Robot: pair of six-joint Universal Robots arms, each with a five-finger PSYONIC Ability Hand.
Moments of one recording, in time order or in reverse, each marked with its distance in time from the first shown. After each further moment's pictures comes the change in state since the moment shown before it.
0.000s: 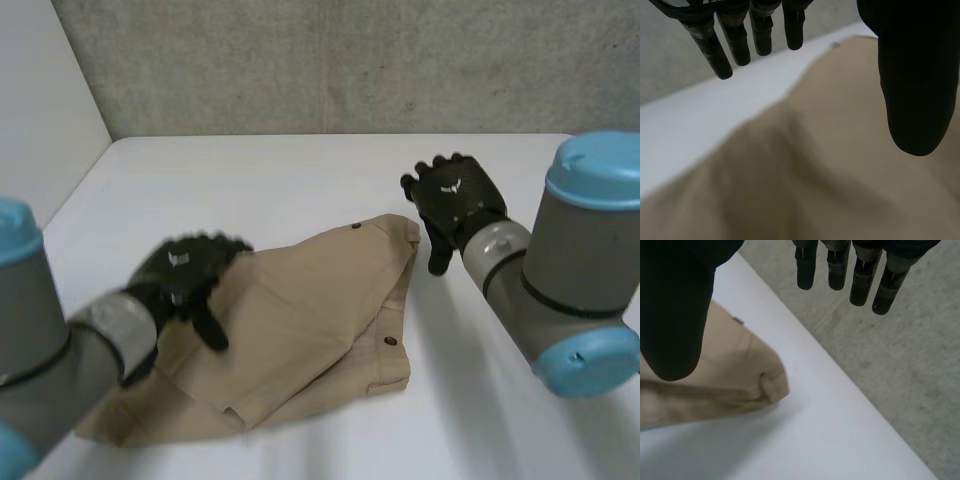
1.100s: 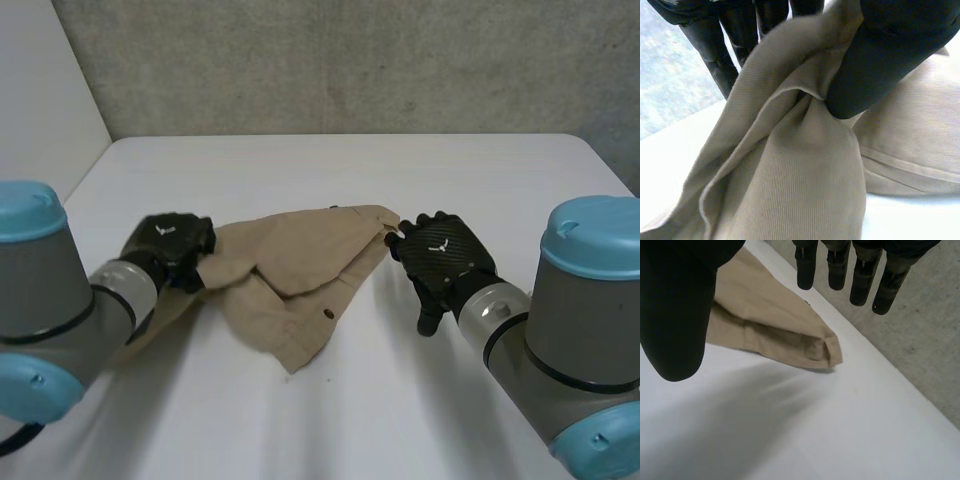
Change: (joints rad) left arm 0.069 -0.190 0.139 0.154 -0.055 0.058; right arm 0.041 -0.075 0.197 -0.003 -0.035 0.061; left_hand 0.887 0.970 0.975 0.988 0.899; right_hand 0.000 0.000 0.000 0.000 0.000
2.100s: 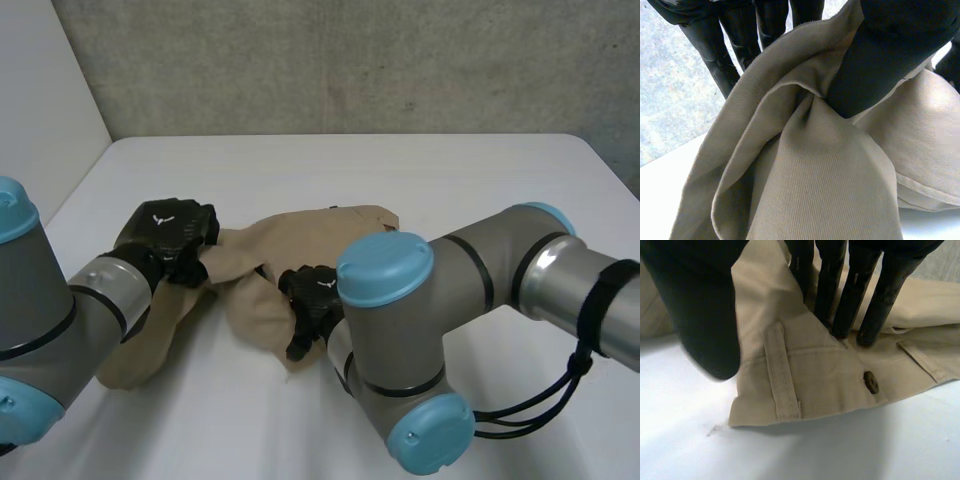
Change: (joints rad) left arm -0.024 0.121 -0.045 -0.009 0.012 0.002; right arm 0.306 0.445 -0.491 0.162 0.101 0.617; left_hand 0.000 -0.029 -0.024 -0.035 0.000; right_hand 0.292 0.364 0.360 0.338 0.304
